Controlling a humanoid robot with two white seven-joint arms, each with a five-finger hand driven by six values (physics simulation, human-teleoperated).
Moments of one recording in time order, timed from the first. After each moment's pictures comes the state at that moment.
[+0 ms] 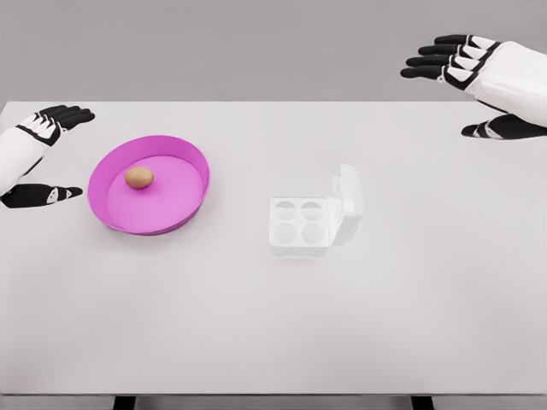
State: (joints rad) left arm -0.08 0.85 -0.11 -1.56 -0.30 -0.61 0.00; right arm -0.45 -0.82 0.06 -1.75 0.21 -0.61 0.61
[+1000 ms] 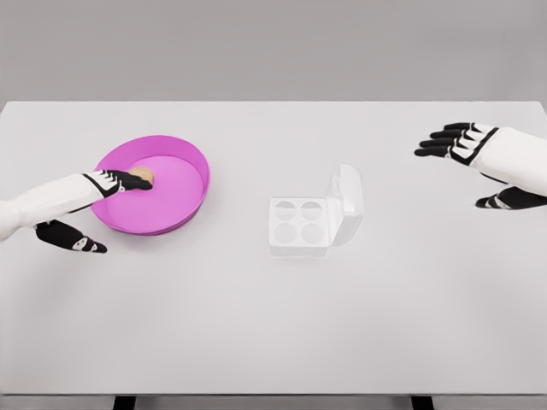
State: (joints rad) left arm -0.19 0.86 -0.21 -1.55 -0.03 -0.61 -0.59; right arm -0.19 -0.91 0.00 -1.75 0.22 -0.61 0.61
